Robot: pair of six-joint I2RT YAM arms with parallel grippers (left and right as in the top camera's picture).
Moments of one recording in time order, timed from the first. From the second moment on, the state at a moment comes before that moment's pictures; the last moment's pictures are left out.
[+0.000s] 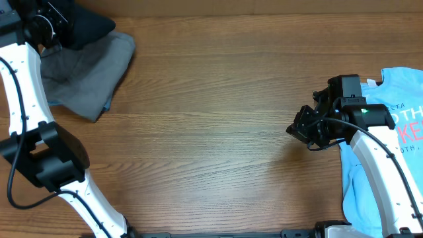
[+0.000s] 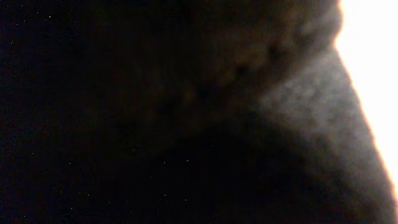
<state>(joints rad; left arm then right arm) 0.39 2.18 2.17 -0.74 0.48 -0.46 0.03 1.36 1.09 -1.04 -0.44 0.54</state>
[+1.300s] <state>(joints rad) 0.56 2.05 2.17 -1.15 0.32 -0.28 0.03 1.36 1.09 -1.04 -0.44 0.56</state>
